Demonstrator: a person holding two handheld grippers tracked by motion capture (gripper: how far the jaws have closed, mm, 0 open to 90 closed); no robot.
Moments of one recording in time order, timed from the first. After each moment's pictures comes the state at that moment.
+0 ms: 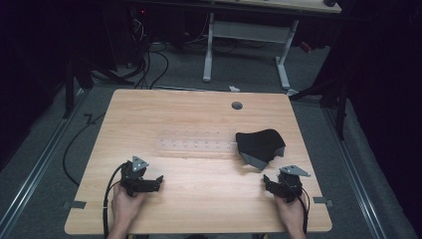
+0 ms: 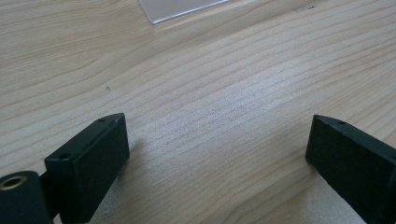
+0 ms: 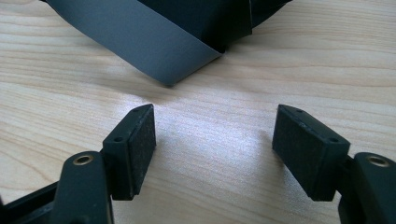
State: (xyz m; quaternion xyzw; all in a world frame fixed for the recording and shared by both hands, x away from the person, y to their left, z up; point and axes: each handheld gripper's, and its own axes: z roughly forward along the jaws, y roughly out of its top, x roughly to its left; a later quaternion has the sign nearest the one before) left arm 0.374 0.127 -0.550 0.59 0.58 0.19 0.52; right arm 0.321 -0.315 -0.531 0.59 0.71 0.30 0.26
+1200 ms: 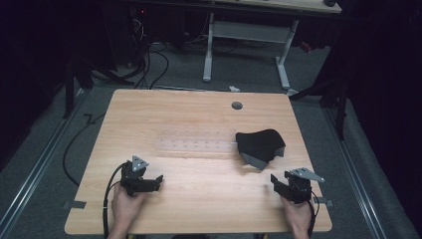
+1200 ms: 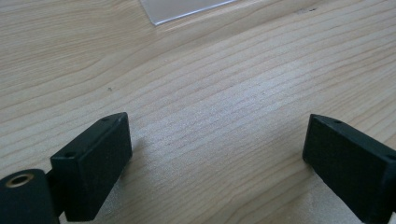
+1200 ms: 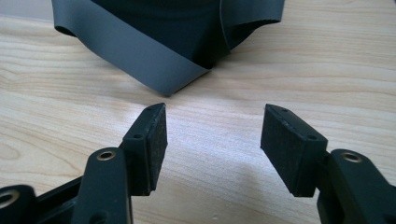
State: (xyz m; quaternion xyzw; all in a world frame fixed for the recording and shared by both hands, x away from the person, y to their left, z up) left arm 0.374 0.127 -0.549 0.59 0.58 0.19 0.53; right arm 0.302 -0.331 -0.512 0.59 0.69 0.34 0.26
